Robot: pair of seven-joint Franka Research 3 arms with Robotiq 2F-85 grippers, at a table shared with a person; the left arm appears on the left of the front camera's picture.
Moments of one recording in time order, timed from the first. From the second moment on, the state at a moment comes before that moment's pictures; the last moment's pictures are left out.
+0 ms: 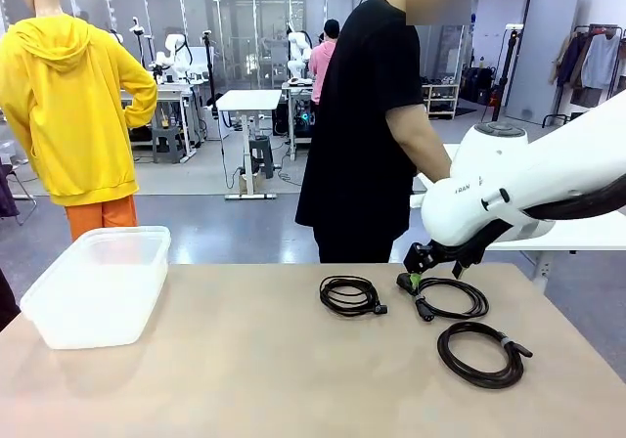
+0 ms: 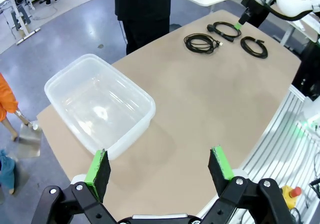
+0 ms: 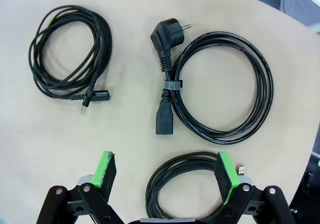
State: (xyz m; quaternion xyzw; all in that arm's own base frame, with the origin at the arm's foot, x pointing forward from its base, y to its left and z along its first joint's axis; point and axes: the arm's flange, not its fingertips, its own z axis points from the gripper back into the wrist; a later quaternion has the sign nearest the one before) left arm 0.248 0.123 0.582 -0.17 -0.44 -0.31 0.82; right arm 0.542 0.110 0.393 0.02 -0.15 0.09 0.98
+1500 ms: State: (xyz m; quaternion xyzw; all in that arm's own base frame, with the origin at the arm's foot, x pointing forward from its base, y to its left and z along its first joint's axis) left arm 0.248 0.123 0.582 -0.17 -0.44 -0.31 0.82; right arm 0.608 0.126 0.311 0.01 -0.09 0.06 0.99
